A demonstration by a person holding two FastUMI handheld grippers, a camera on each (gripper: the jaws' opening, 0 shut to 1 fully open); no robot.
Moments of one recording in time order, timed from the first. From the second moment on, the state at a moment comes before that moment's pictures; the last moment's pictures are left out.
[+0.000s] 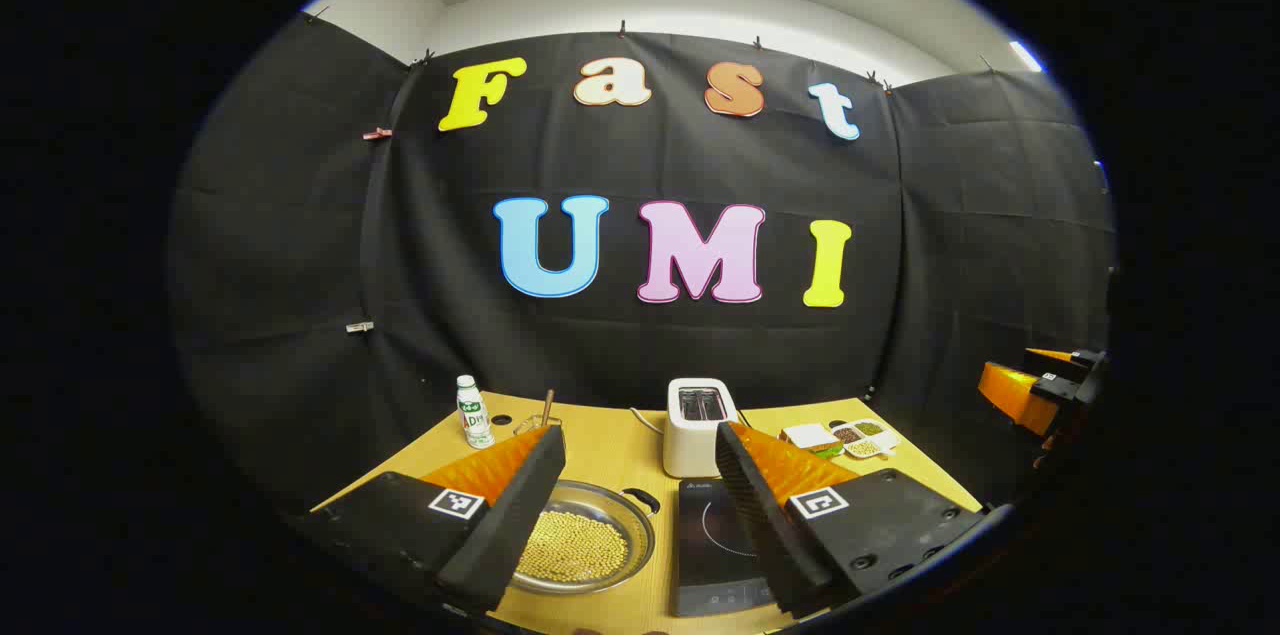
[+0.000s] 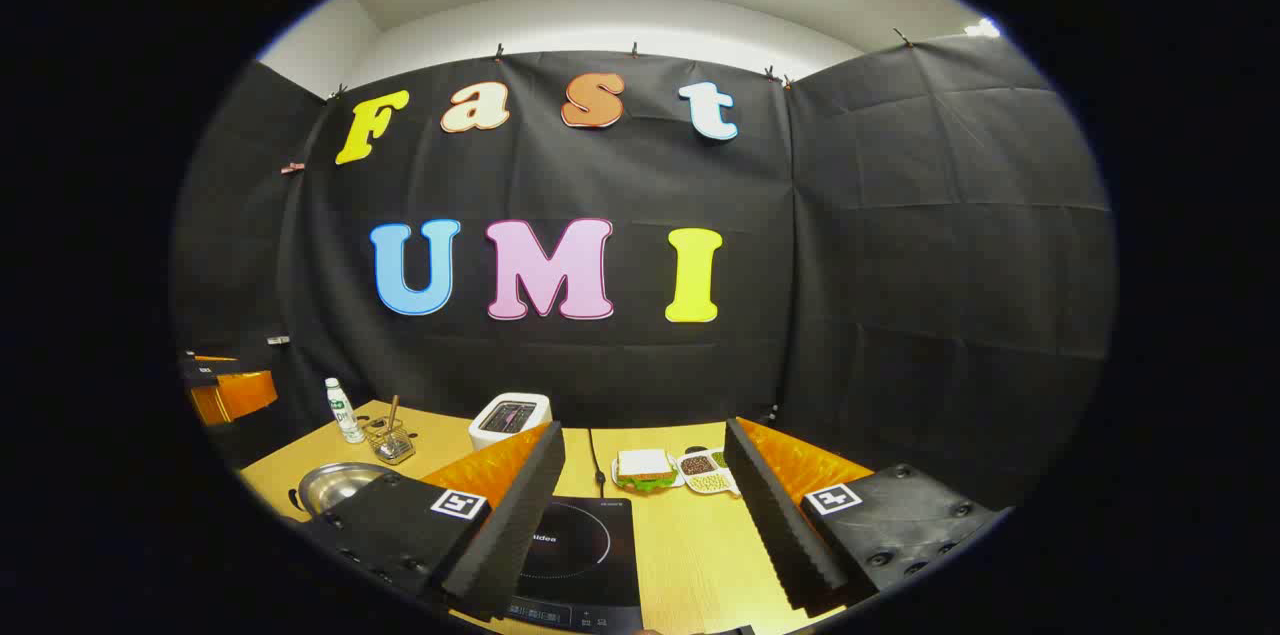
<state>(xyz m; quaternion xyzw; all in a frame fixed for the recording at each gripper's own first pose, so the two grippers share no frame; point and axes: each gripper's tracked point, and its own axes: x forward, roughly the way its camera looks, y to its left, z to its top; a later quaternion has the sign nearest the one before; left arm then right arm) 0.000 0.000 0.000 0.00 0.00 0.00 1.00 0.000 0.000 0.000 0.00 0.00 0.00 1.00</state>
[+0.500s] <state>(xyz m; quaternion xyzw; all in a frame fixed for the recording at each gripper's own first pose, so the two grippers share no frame) 0.014 0.005 -0.003 0.01 0.00 -0.01 1.00 0.011 0.010 -0.003 0.00 0.01 0.00 1.00</state>
